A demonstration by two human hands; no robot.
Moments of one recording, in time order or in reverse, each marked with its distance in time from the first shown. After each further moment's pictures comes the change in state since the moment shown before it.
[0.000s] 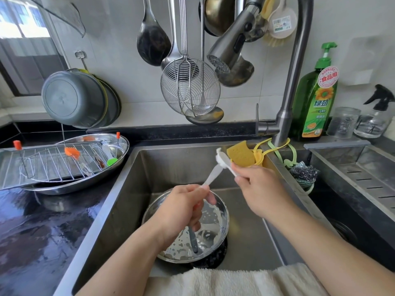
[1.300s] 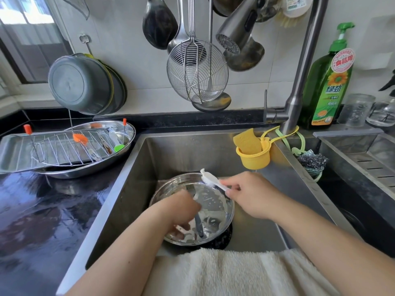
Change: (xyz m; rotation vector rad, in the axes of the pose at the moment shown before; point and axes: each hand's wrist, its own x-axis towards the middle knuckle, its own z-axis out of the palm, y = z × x) left_hand 0.005 -0.014 -0.007 0.575 0.030 -0.528; right_hand -0.015 -0.009 0.023 0.016 -0.423 -0.016
